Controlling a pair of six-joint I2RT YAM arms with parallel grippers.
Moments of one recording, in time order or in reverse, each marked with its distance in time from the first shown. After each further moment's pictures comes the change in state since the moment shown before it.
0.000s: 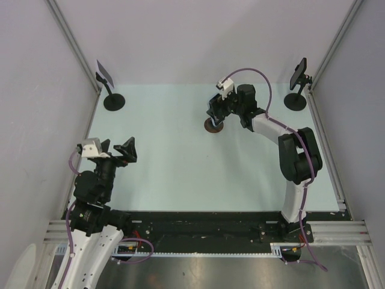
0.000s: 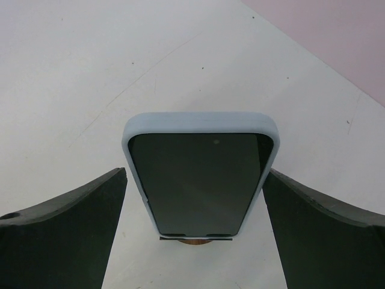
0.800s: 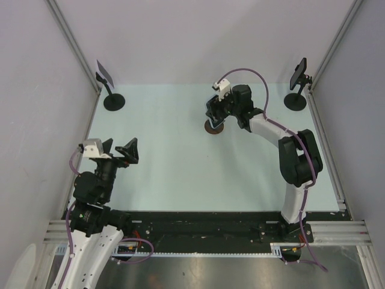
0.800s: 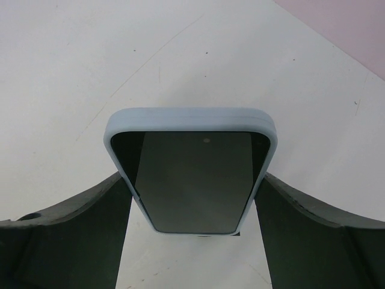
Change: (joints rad) left arm -0.004 -0.005 -0.002 0.008 0.051 0.001; right arm 0.034 -0.005 0.025 -0.096 0.071 0.006
